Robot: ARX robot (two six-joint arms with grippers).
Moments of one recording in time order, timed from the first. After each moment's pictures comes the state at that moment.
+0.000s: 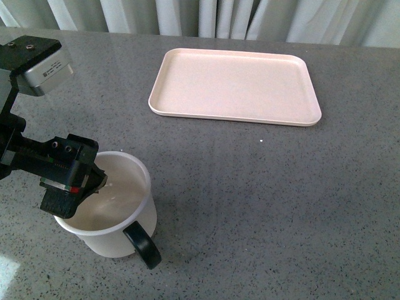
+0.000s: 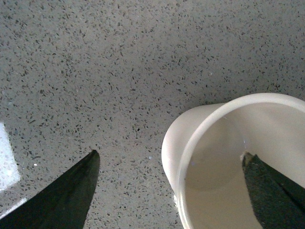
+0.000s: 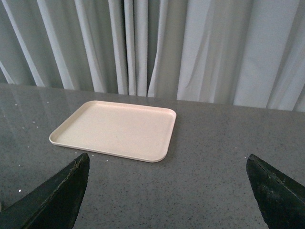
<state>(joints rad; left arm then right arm) -0.28 1.60 0.69 -0.10 0.17 0.06 0.00 0.00 0.02 0.00 0.00 -0.01</state>
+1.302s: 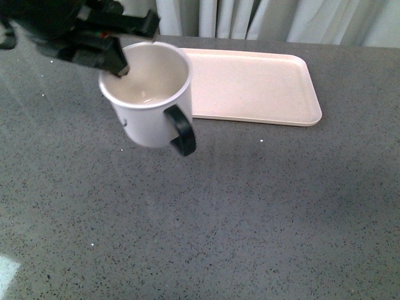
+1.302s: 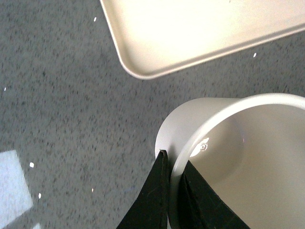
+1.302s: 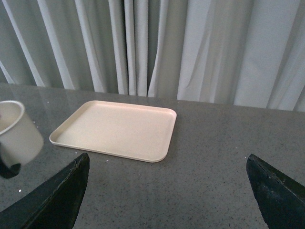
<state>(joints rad) -0.34 1.80 1.21 -0.34 0.15 0.07 0.00 0.00 0.02 0.00 0.00 -0.01</state>
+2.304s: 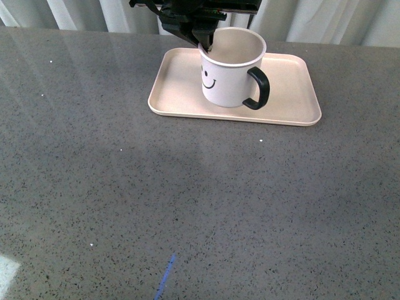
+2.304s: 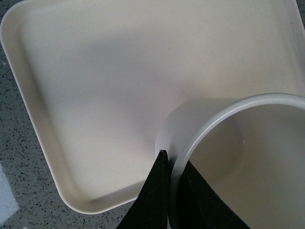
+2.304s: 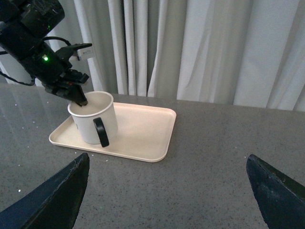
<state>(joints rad) -0.45 2.44 2.15 -0.69 0.14 -0.03 0.00 0.00 0.02 0.00 0.00 -0.01</state>
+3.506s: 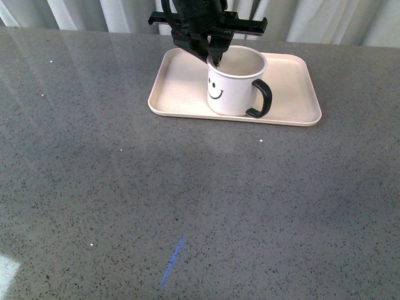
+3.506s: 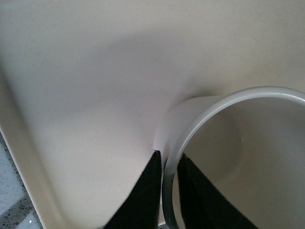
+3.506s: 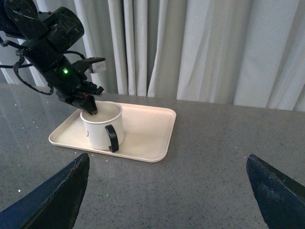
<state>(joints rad) -0.45 2.69 2.51 -0.87 0.12 -0.03 0.00 0.00 0.02 0.00 0.00 -0.01</state>
